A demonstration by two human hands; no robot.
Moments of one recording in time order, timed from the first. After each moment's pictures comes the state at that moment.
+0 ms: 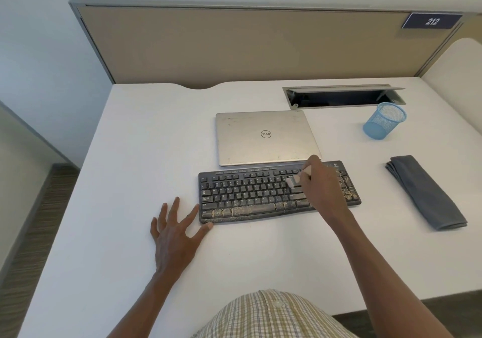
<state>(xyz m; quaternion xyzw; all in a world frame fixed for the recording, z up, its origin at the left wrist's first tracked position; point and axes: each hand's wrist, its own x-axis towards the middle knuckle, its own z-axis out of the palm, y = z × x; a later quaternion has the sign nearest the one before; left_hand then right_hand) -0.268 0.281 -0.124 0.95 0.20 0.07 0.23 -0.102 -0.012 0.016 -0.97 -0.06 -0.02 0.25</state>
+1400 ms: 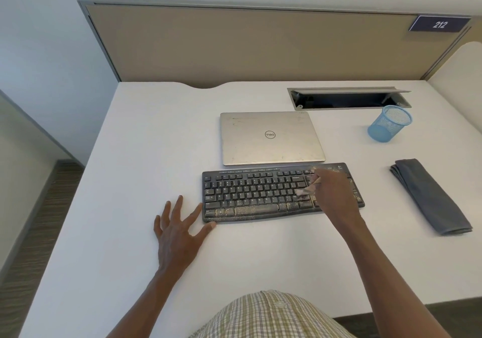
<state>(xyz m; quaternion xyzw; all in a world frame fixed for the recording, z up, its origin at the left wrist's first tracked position) -0.268 0.282 -0.125 0.95 0.20 0.07 0.23 -0.103 -0.029 0.007 -0.98 -0.05 0.02 0.19</state>
